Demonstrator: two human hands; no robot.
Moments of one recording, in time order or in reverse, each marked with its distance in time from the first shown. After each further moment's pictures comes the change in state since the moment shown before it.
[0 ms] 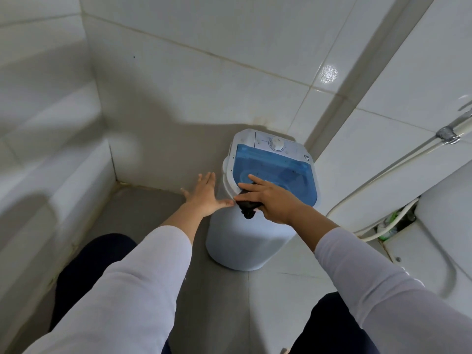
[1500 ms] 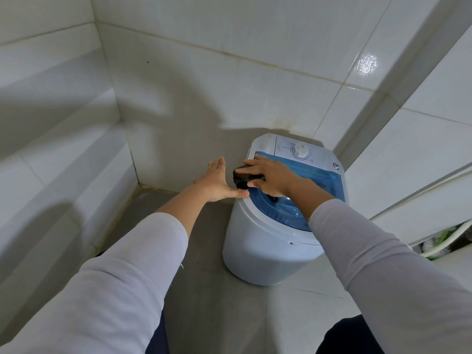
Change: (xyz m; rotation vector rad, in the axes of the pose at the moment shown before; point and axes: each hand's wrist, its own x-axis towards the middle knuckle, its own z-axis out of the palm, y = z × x) left_hand 0.052 0.002 -0.045 -0.157 -0.035 -0.009; right_hand 0.095 0.042 -0.026 0.316 0.045 0.055
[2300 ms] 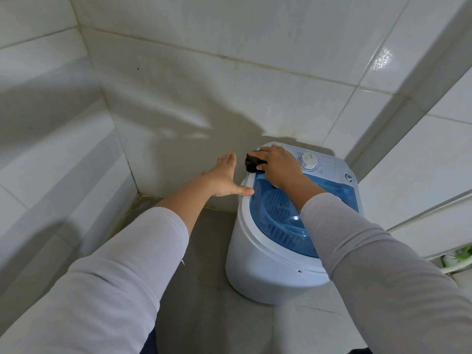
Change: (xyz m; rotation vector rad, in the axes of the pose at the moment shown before) left_hand 0.052 0.024 -0.026 0.155 -0.071 0.053; right_hand 0.069 0.043 -0.007 -0.132 0.259 0.164
